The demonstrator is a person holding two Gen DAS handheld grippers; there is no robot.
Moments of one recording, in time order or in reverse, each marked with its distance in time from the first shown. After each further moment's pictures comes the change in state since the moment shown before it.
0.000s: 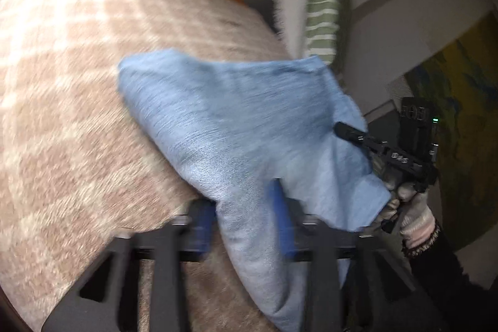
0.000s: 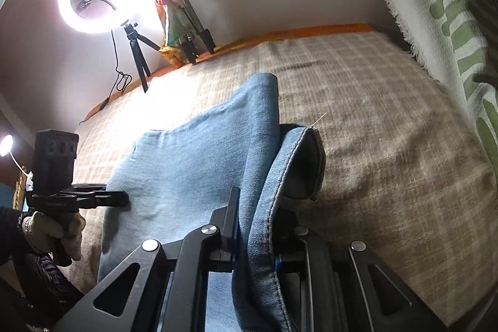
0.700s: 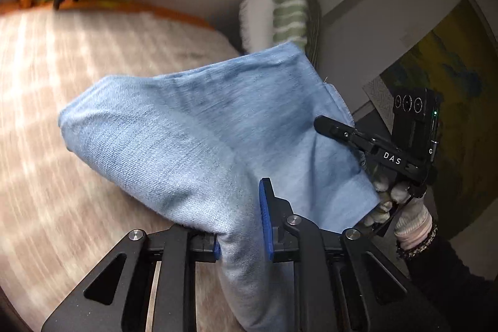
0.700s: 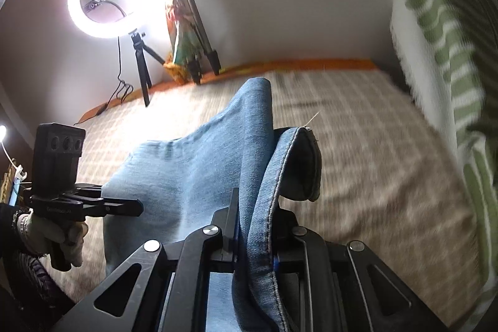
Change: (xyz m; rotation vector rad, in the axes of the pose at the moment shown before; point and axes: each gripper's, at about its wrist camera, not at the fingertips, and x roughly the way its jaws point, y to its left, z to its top) left arm 0.000 -0.031 0.041 0.125 -0.088 -0.097; right arm -0.016 0.037 0.042 -0.110 -0.097 -0.085
